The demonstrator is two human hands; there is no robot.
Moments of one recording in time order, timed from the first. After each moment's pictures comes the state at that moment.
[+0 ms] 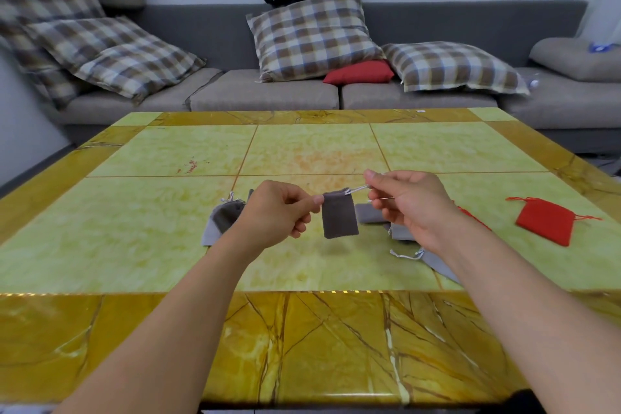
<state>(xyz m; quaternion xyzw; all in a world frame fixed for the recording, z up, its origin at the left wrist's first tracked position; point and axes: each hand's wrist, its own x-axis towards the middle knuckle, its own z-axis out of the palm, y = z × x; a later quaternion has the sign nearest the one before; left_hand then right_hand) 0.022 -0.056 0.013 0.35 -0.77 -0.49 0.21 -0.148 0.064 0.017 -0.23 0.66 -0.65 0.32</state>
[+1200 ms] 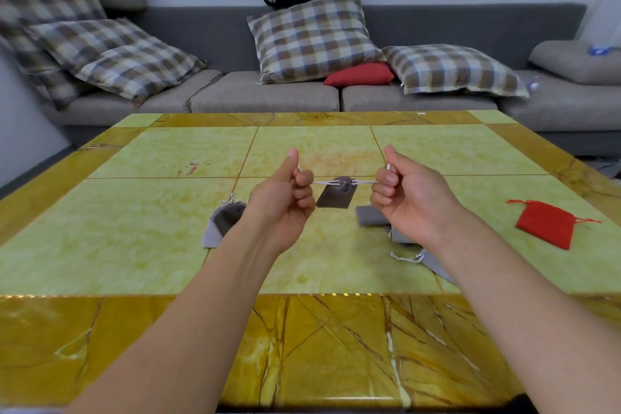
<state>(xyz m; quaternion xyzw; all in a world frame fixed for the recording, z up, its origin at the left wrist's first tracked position) 0.005 -0.050 0.030 0.25 -0.38 -0.84 0.31 -0.144 0.056 0.033 -0.16 0.46 -0.76 0.43</state>
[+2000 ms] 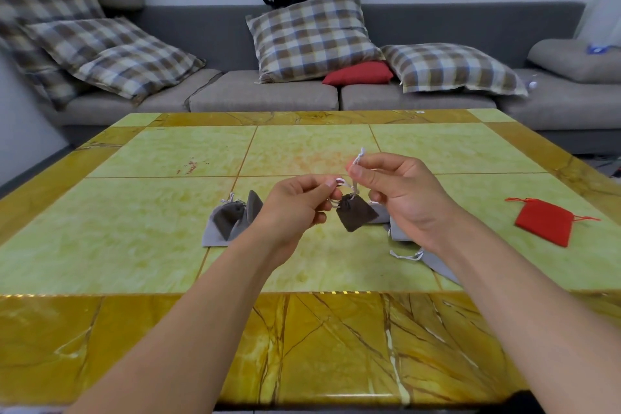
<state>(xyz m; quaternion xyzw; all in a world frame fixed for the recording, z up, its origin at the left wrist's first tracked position) 0.002 -0.036 0.016 0.28 -0.62 -0.68 0.27 -0.131 0.066 0.033 -0.38 0.56 -0.66 0.31</state>
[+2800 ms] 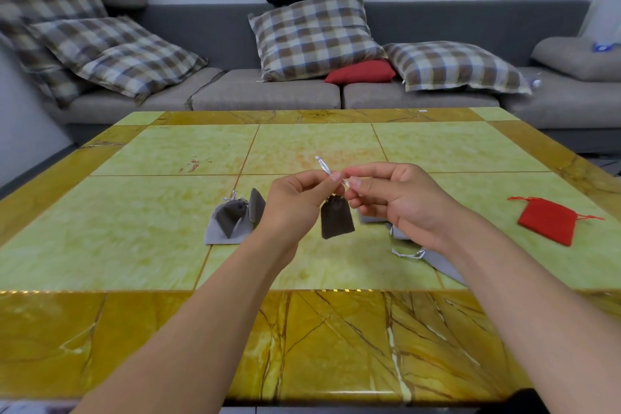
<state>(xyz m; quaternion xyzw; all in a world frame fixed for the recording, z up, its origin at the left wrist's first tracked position) 0.000 -0.034 0.012 0.28 -0.66 -0.62 0.33 -0.134 0.071 0.032 -0.37 0.58 -0.61 0.40</state>
